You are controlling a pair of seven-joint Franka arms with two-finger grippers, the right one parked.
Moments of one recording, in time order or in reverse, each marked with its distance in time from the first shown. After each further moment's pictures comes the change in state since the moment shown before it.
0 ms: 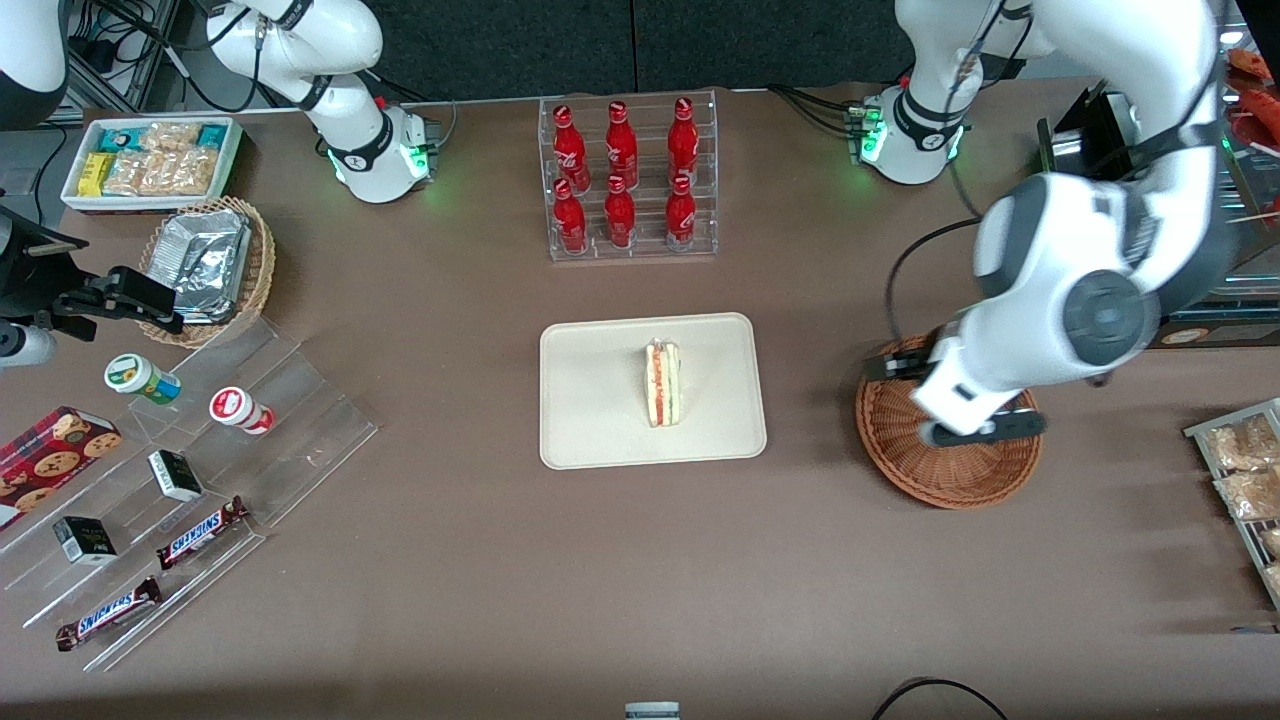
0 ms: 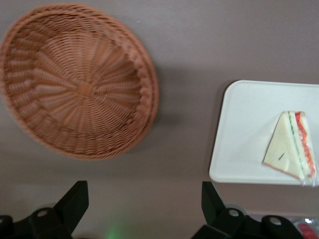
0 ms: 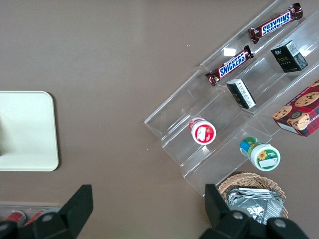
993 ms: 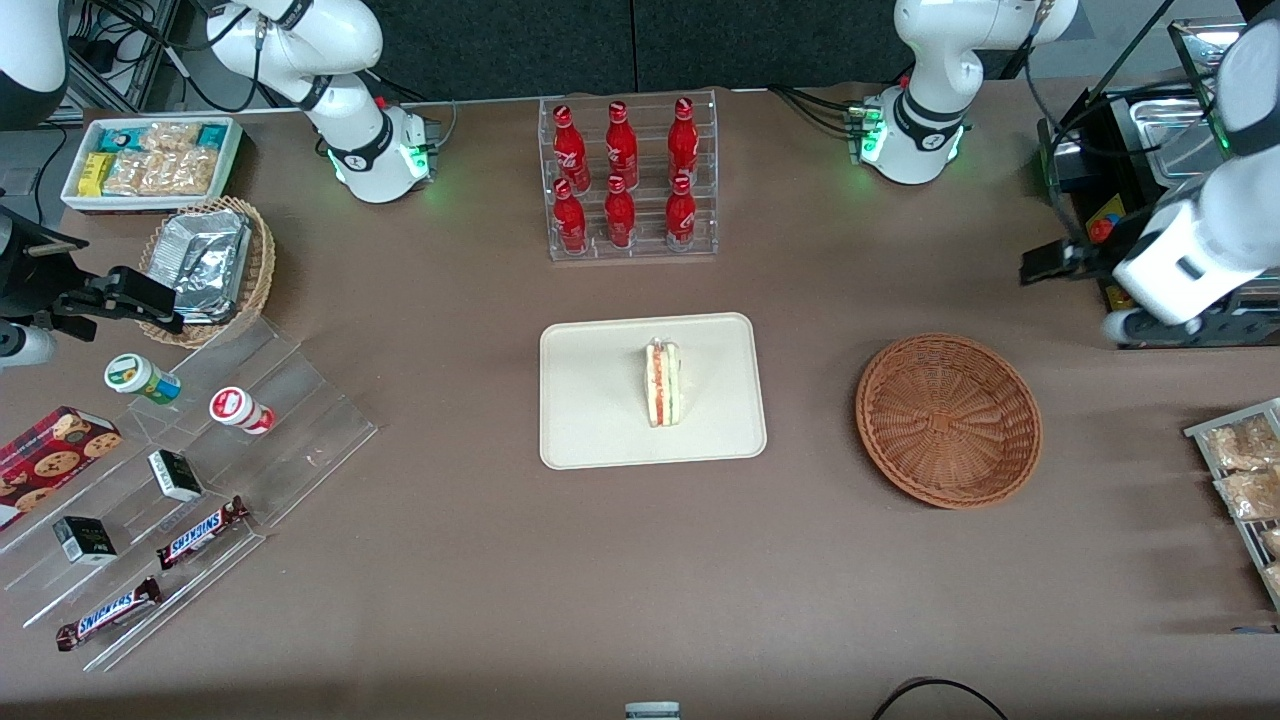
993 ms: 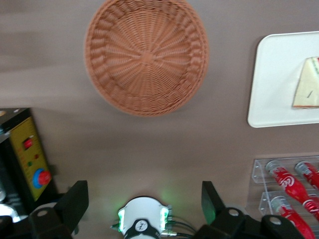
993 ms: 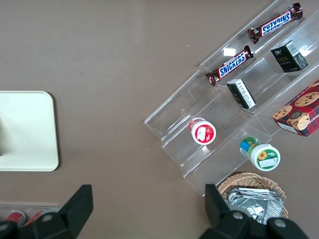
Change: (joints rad) arm 0.276 -0.226 -0.116 0.021 0.106 -0.272 0.254
